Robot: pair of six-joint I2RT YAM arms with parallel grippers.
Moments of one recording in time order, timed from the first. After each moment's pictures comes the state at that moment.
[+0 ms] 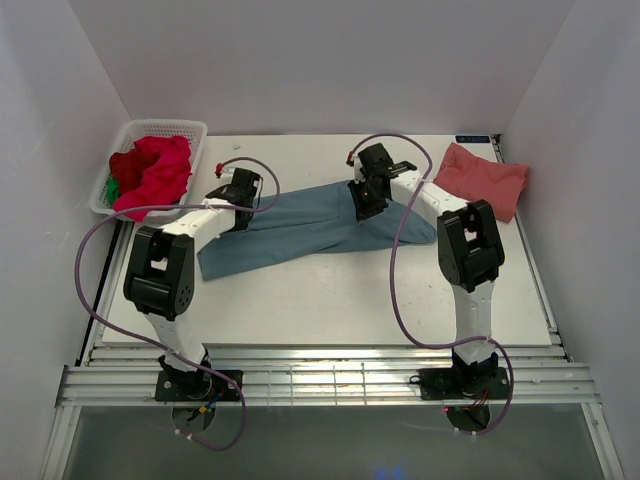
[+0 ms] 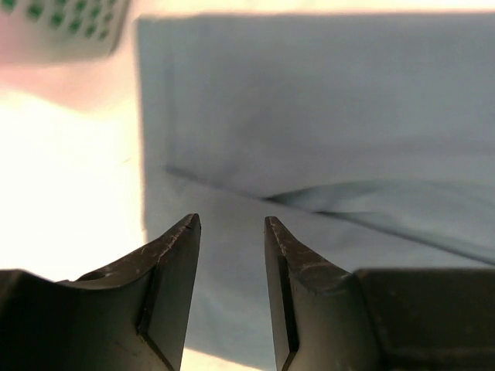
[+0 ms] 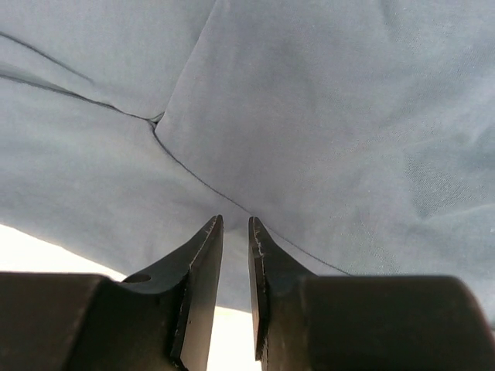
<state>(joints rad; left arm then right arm) -0.31 1.82 1.25 -0.47 -0.63 -0.33 0.46 2.09 1.67 -0.64 -0.12 0.05</state>
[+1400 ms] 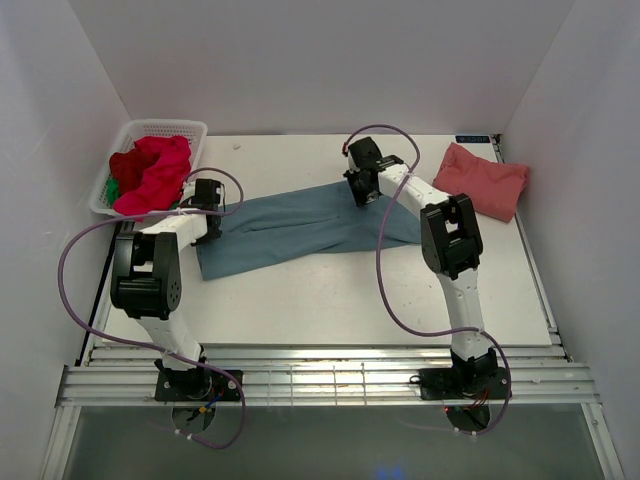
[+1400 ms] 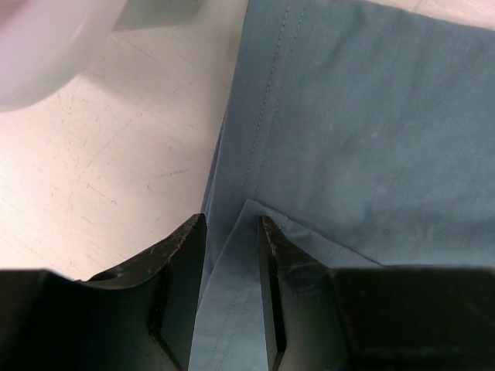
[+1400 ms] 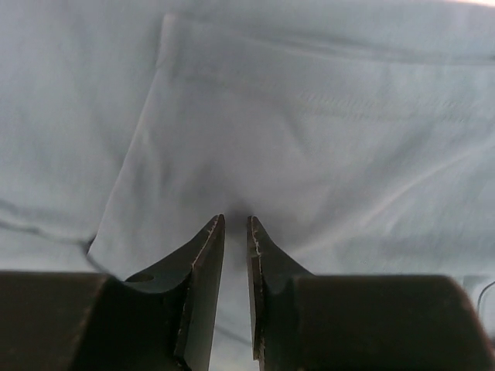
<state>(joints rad) -0.07 1.78 1.07 -0.34 -0.50 -0.37 0.47 2.27 1.88 -0.63 0.06 0.02</state>
